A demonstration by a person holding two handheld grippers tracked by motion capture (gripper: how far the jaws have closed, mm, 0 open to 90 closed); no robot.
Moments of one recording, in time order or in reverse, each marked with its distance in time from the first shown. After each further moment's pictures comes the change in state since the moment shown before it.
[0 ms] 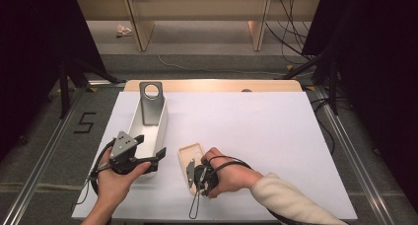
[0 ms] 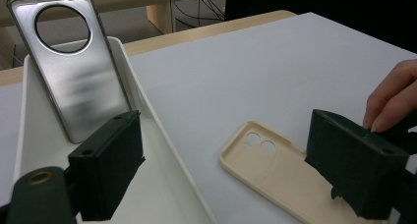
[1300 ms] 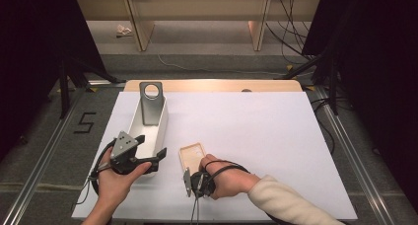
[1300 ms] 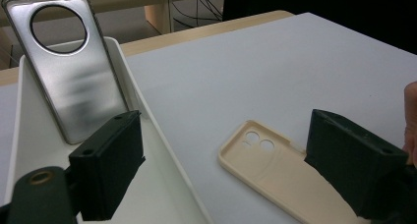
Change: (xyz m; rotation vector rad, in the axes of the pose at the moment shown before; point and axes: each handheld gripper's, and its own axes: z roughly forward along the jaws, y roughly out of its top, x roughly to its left) left arm -0.001 0.000 0.001 0.002 -0.007 0.001; right arm 0.013 0.011 -0.002 0.061 0.044 -0.101
